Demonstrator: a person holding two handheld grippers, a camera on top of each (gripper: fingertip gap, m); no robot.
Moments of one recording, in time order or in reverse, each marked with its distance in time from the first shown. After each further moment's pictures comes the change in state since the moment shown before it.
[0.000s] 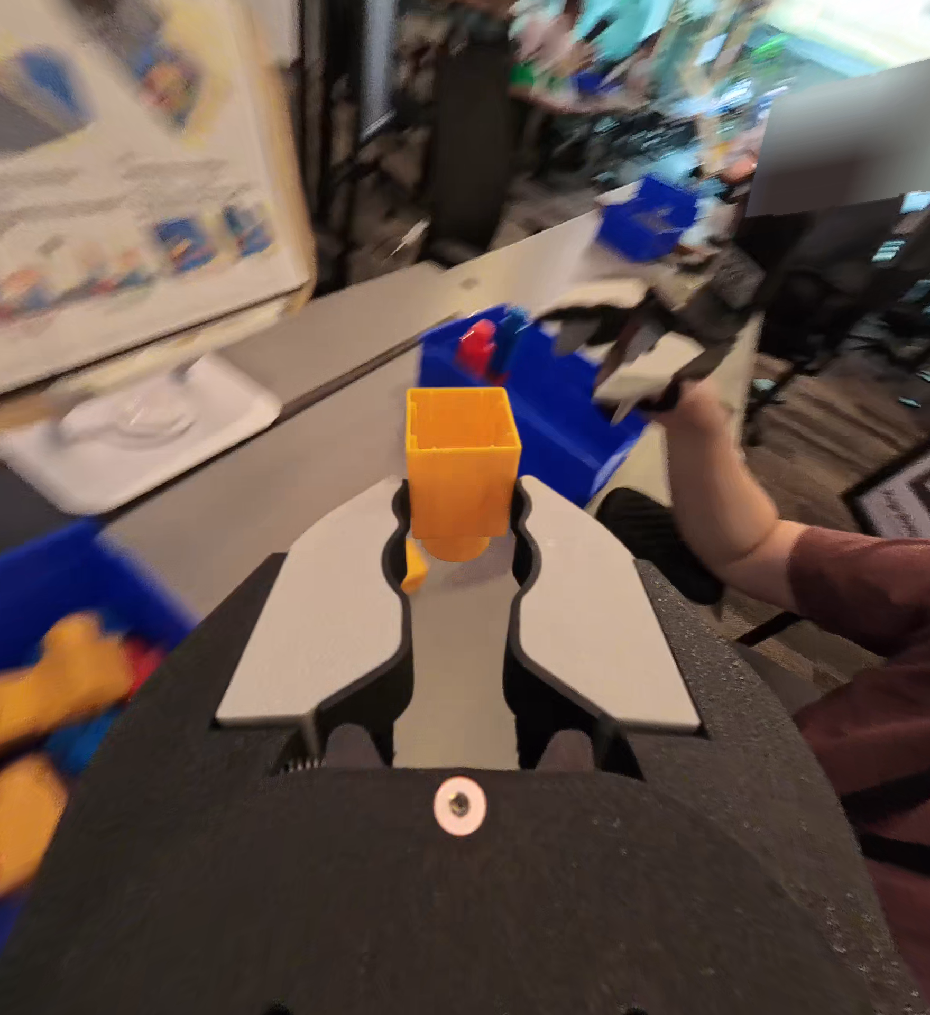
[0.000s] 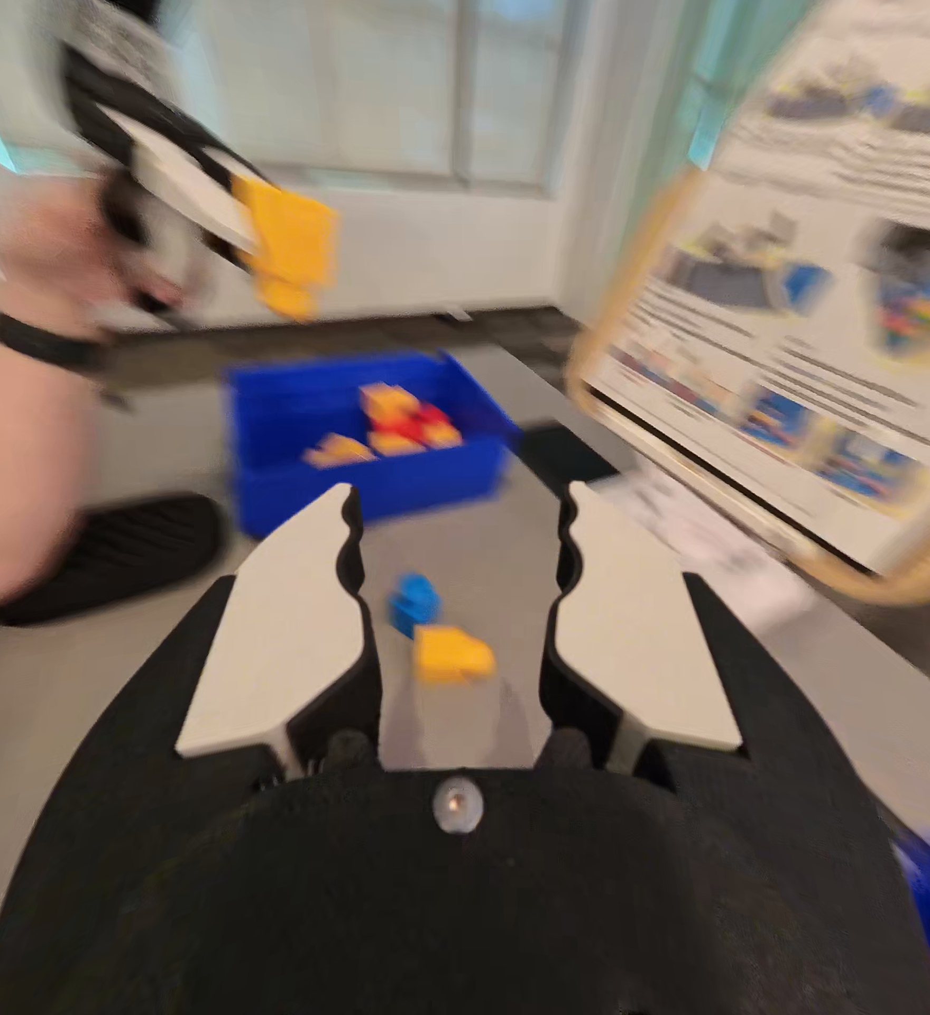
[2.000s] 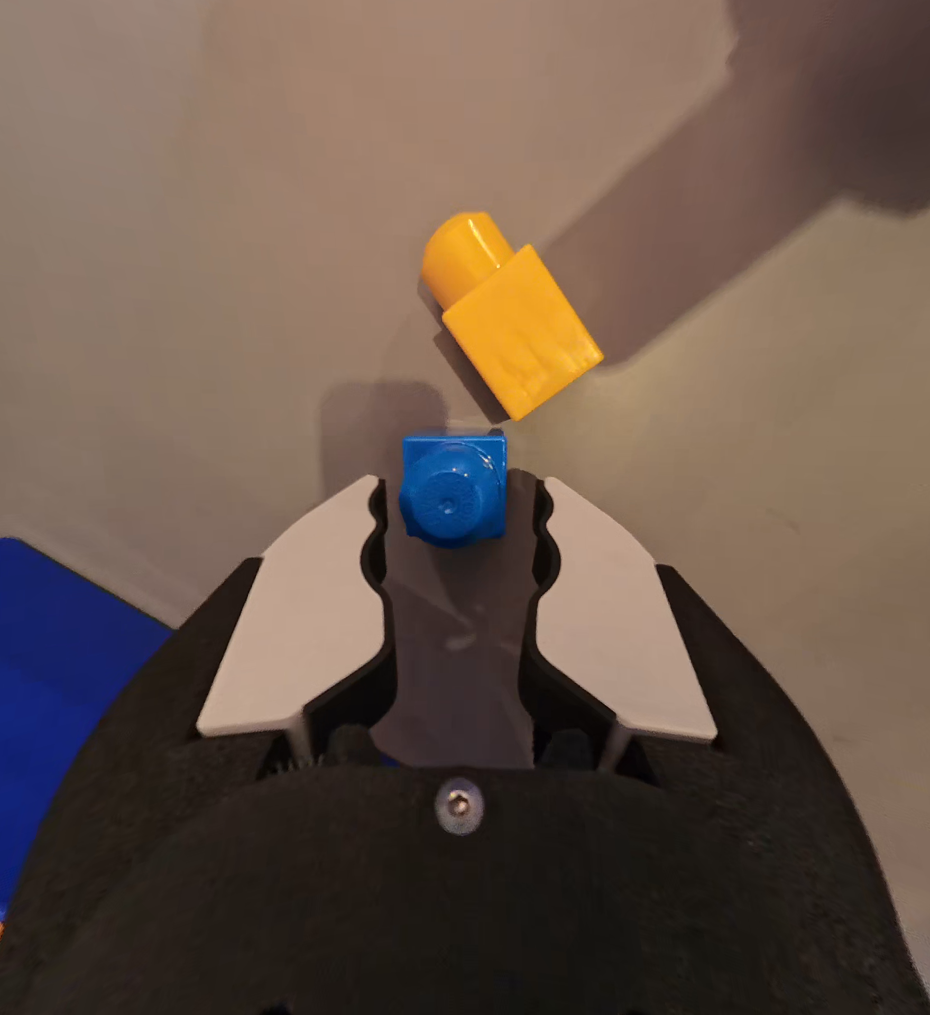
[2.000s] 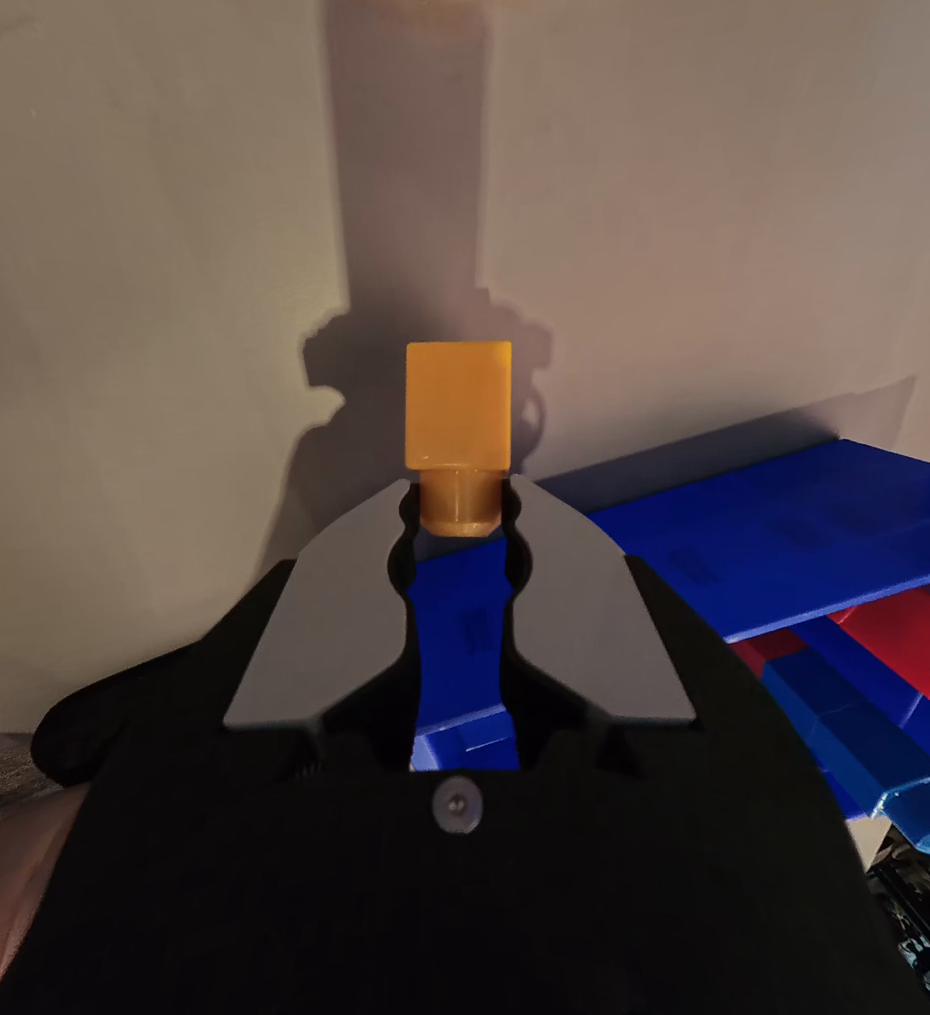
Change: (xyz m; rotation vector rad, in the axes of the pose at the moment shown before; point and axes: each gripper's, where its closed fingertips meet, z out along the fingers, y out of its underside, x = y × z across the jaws) left arm -0.079 0.220 0.148 -0.945 -0.246 0.296; right arm 0.006 0.215 -0.056 -1.364 -0.018 -0.164
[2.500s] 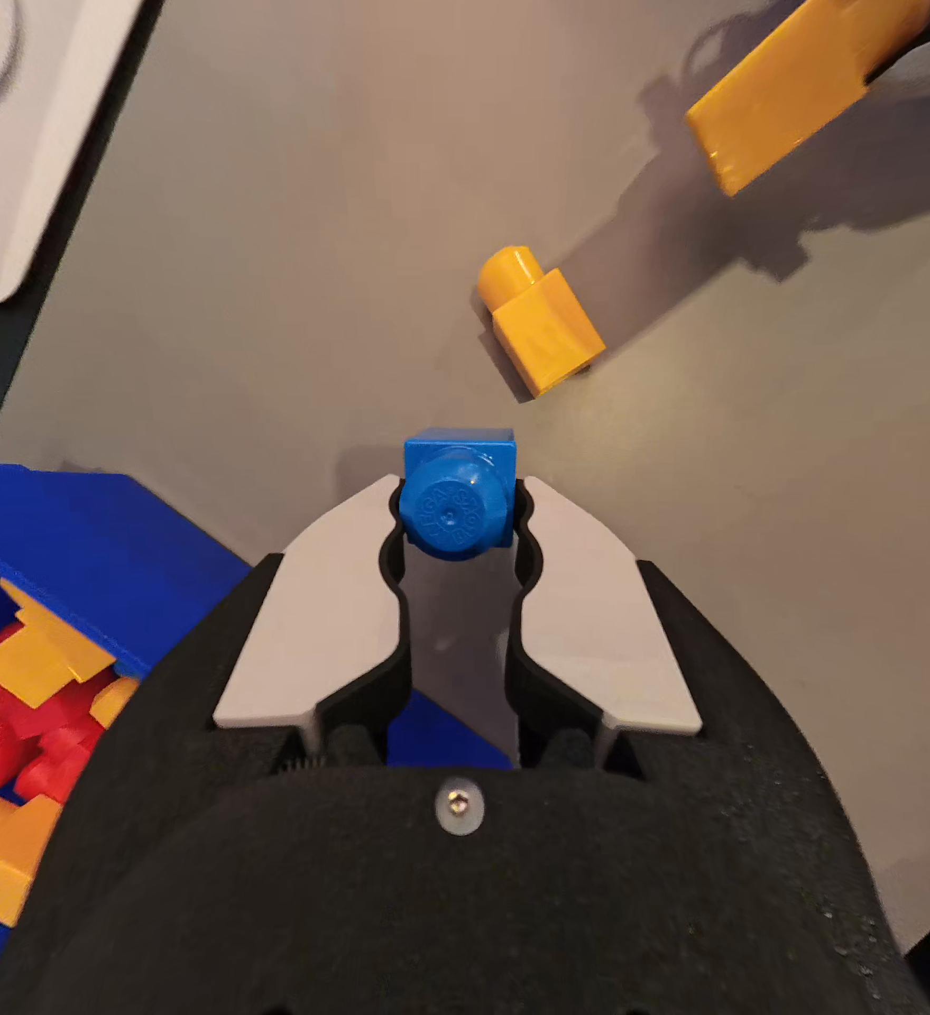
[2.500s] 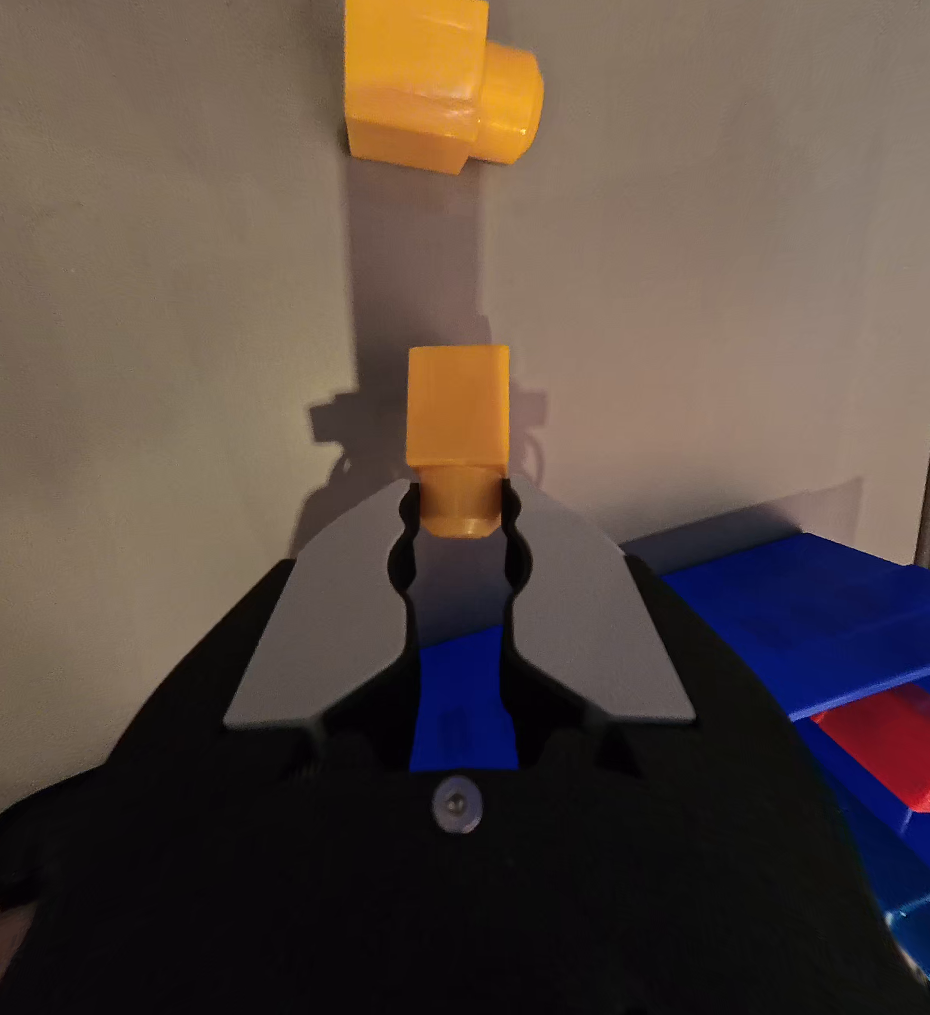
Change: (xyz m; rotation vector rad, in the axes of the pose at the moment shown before) left arm -0.014 -0.002 -0.053 0.114 -0.031 -0.054; right arm 0.008 -0.036 0.009 0.154 0.010 -0.014
